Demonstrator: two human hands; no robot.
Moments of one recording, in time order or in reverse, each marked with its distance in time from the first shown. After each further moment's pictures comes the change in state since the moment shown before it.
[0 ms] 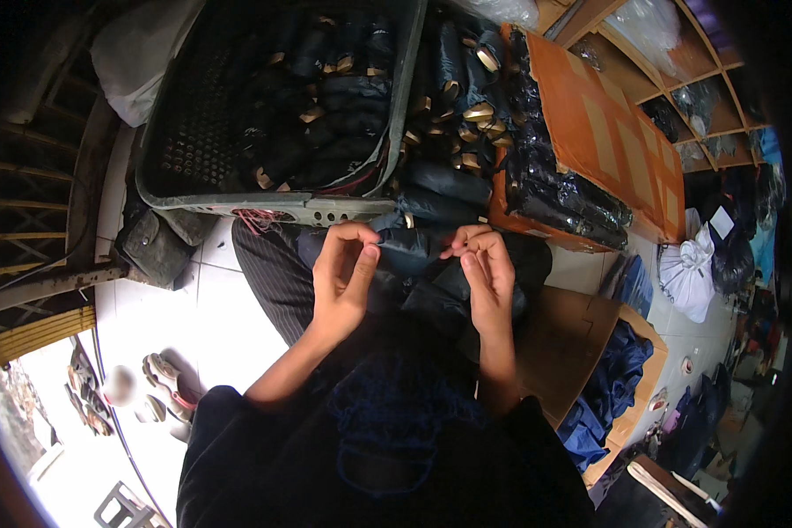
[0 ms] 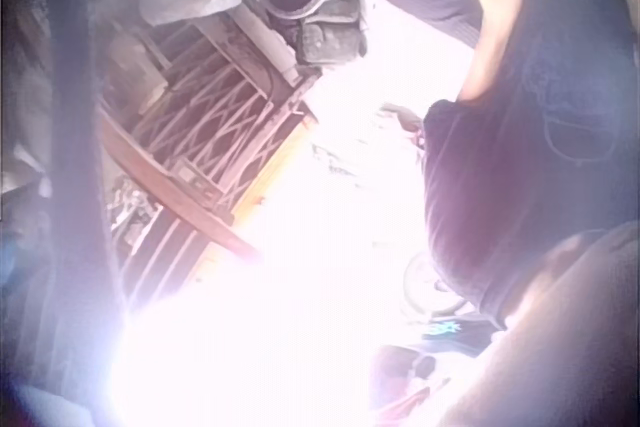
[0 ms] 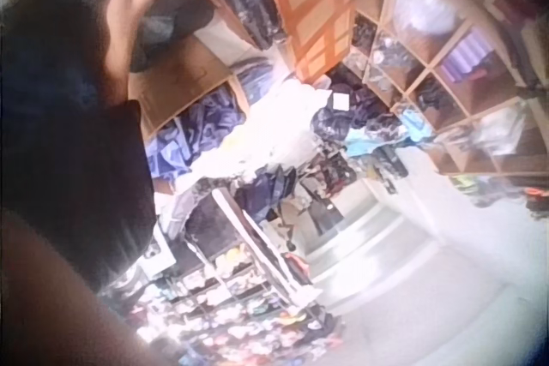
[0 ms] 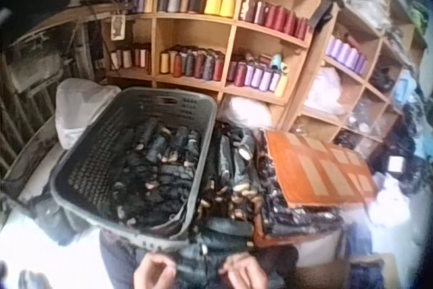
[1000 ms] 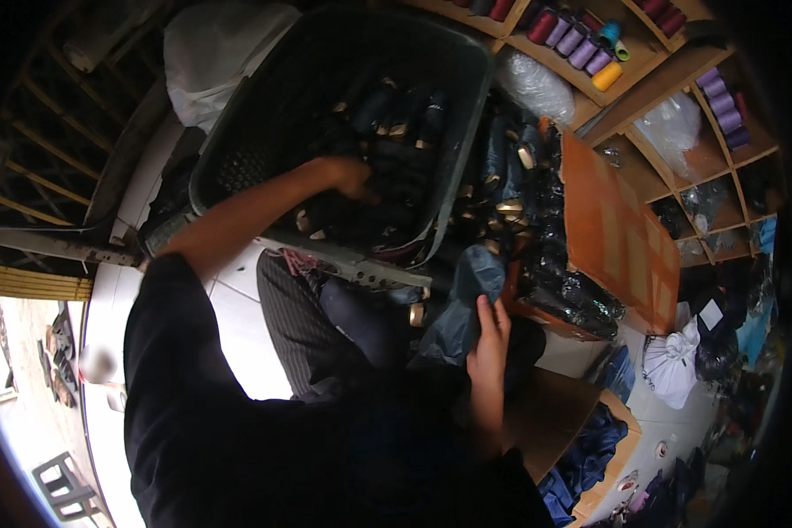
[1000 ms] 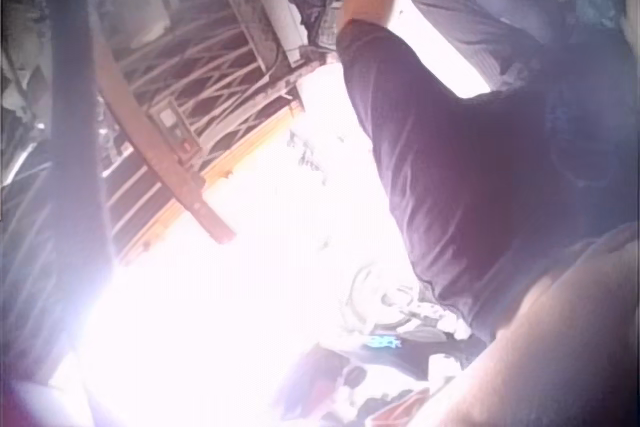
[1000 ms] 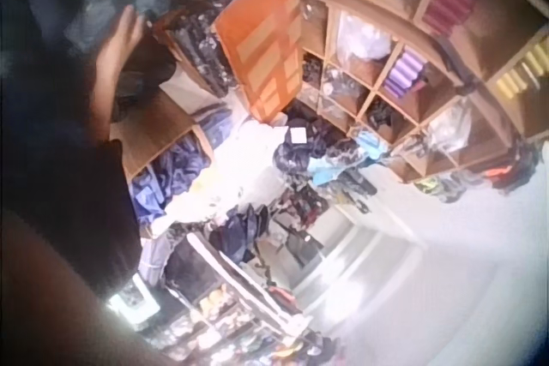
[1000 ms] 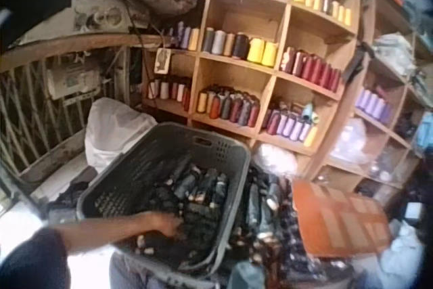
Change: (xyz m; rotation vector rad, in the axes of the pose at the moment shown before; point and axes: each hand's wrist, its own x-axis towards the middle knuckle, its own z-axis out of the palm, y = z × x) left_hand 0.265 -0.028 -0.115 1.655 -0.944 -0.190; right_hand 0.031 0.002 0.024 0.198 0.435 0.428
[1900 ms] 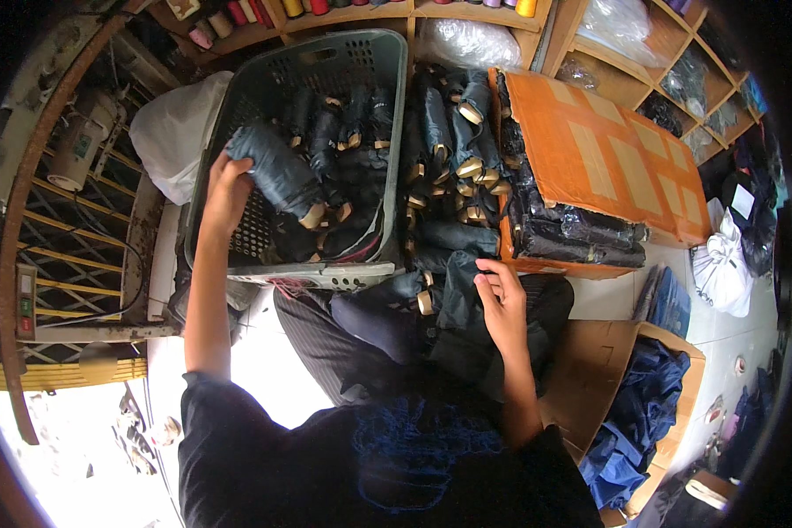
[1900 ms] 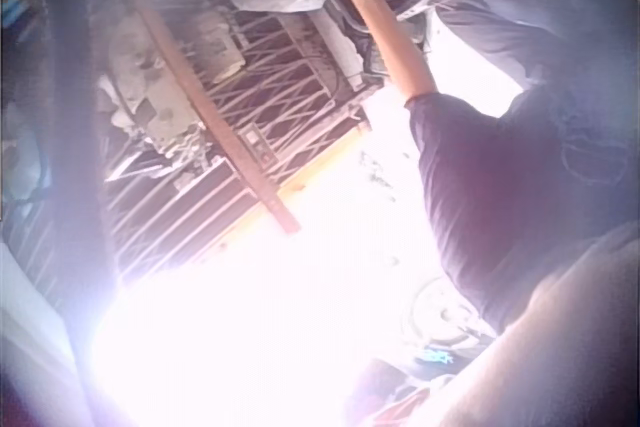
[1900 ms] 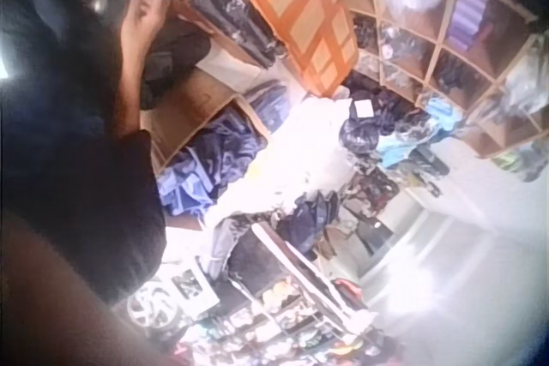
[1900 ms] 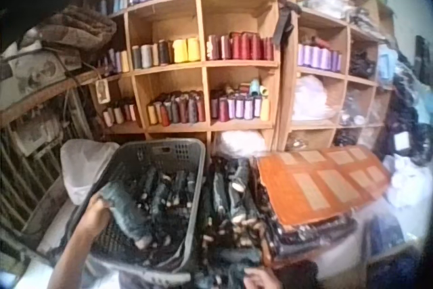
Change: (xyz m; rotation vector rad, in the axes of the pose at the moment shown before) left_hand -0.124 0.023 -0.049 -1.578 0.996 0.119; right_hand 0.012 0.007 -0.069 -0.623 -0.074 -0.429
